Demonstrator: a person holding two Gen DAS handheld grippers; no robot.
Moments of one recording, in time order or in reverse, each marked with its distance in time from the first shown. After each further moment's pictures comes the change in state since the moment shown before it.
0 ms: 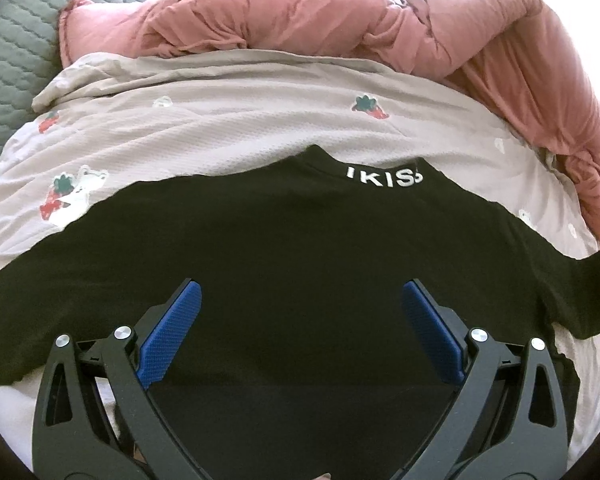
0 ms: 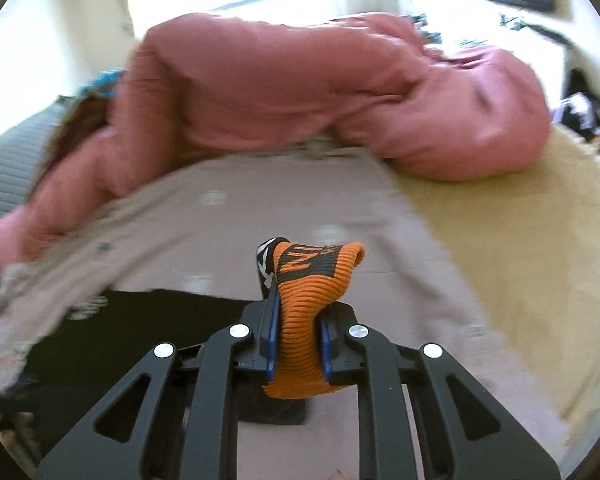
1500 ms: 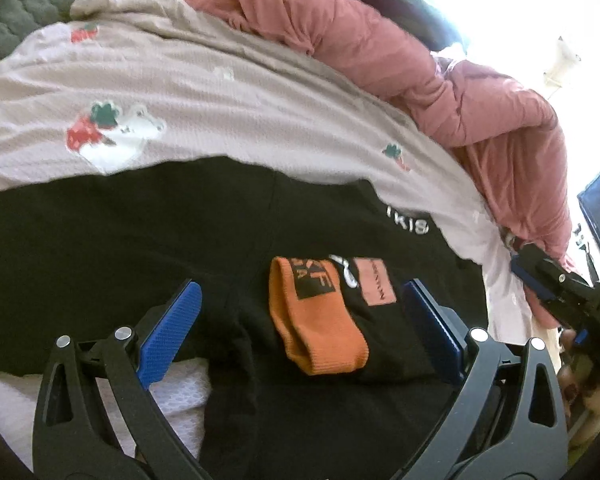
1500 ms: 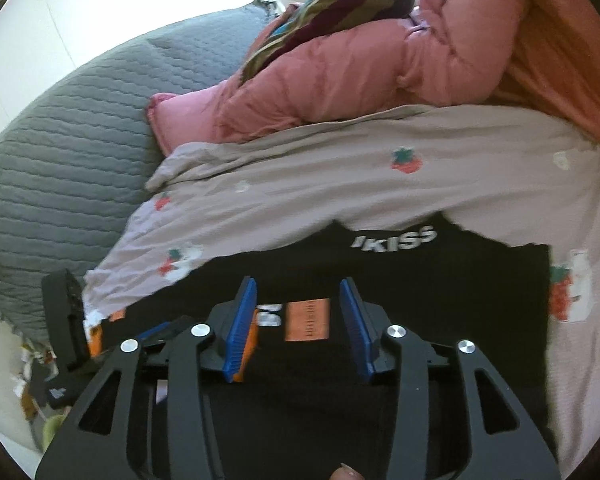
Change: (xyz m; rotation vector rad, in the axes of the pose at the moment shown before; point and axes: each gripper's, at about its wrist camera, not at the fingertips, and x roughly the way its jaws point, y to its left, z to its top) left arm -0.014 0.118 -0.011 -0.295 -0.003 -0.251; right arm 0.056 0.298 -0.070 -0.335 0.208 0.492
